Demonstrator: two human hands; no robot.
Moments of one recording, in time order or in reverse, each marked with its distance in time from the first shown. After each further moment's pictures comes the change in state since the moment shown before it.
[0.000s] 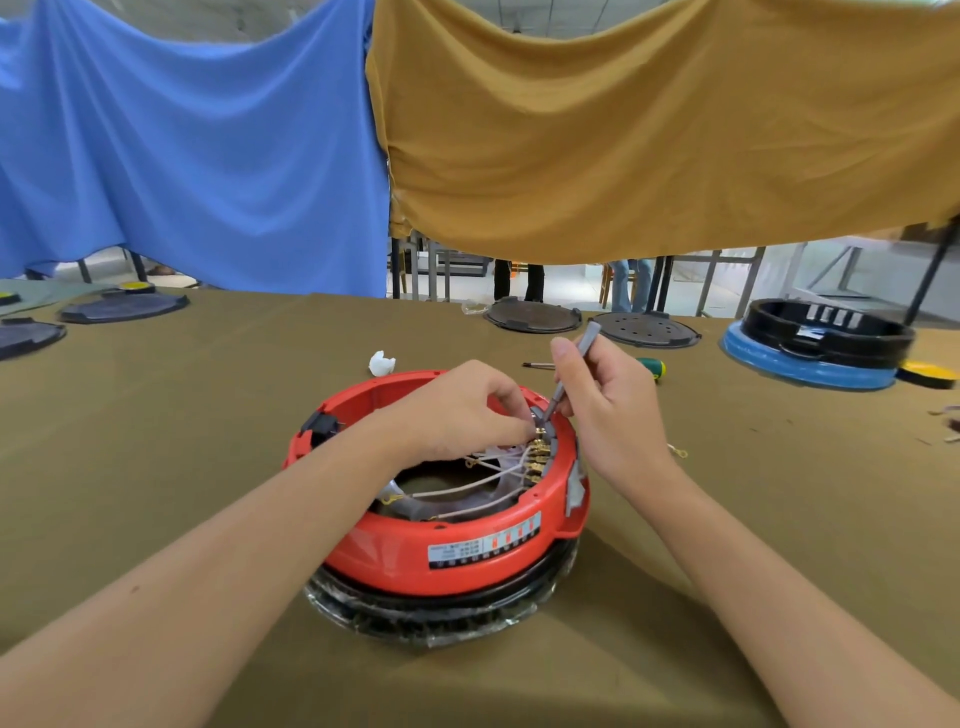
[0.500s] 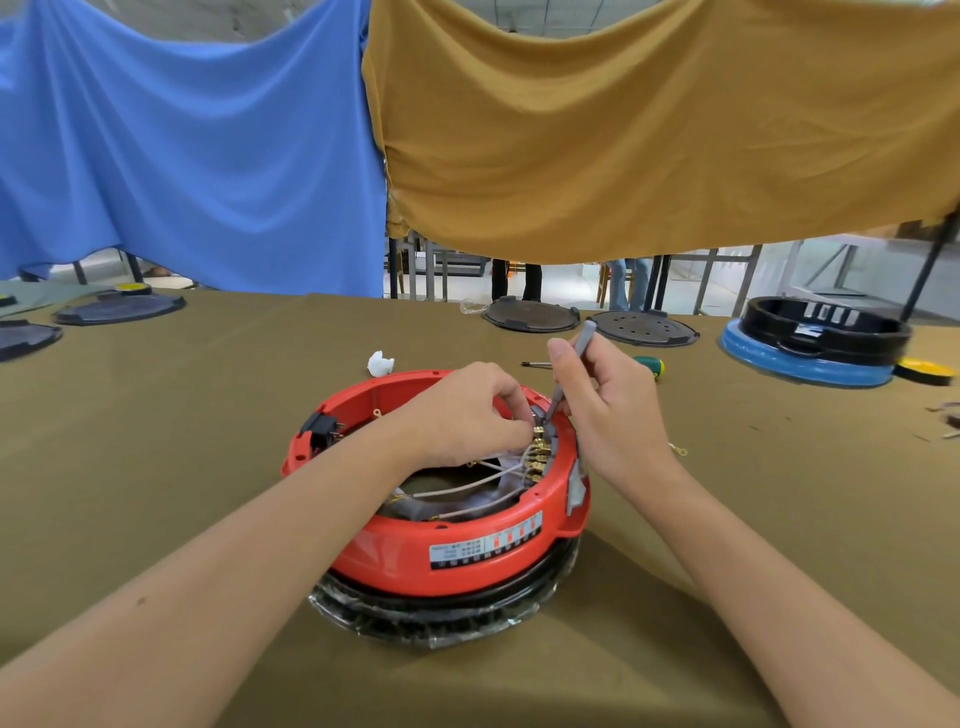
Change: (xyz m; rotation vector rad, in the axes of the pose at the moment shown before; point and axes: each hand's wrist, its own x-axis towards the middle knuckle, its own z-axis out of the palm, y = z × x) left_hand -0.003 0.005 0.002 0.066 0.022 0.040; right_hand -0.001 0.001 0.000 -0.086 -0.007 -0.047
